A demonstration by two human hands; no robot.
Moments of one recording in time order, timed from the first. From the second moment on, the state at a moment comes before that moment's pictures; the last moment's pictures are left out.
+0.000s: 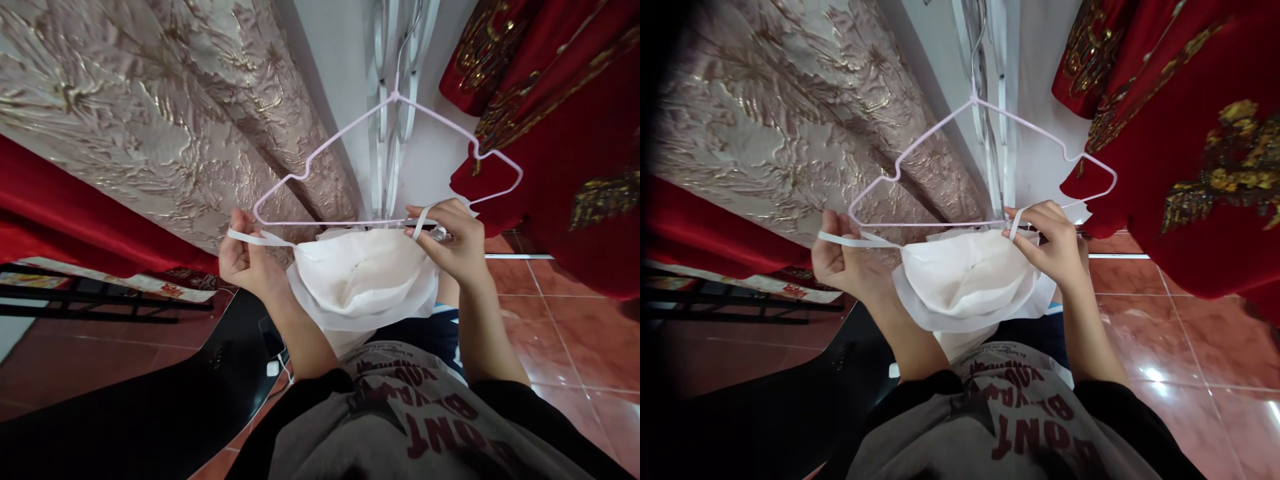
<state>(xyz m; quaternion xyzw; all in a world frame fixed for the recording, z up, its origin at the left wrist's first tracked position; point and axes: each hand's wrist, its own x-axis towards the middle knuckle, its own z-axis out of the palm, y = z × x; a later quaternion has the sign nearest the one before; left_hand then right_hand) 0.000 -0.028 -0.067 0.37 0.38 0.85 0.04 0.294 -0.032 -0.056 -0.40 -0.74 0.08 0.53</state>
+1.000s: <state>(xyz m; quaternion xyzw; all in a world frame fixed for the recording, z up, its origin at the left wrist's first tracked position) 0.002 0.012 -0.049 0.38 0.43 0.80 0.18 0.260 -0.032 -0.070 -0.44 -0.71 0.06 0.54</state>
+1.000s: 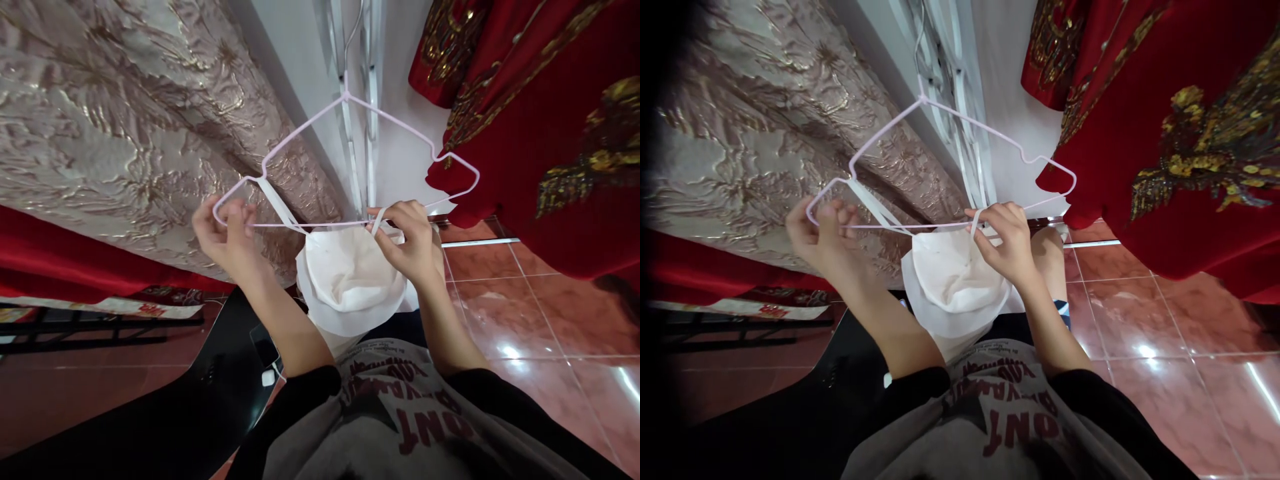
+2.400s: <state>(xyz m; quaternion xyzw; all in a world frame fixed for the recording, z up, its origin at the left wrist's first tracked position) 0.049 -0.022 -0.066 0.40 0.42 0.74 0.34 0.251 -0.036 -0.083 -0.43 -0.70 0.09 0.57</state>
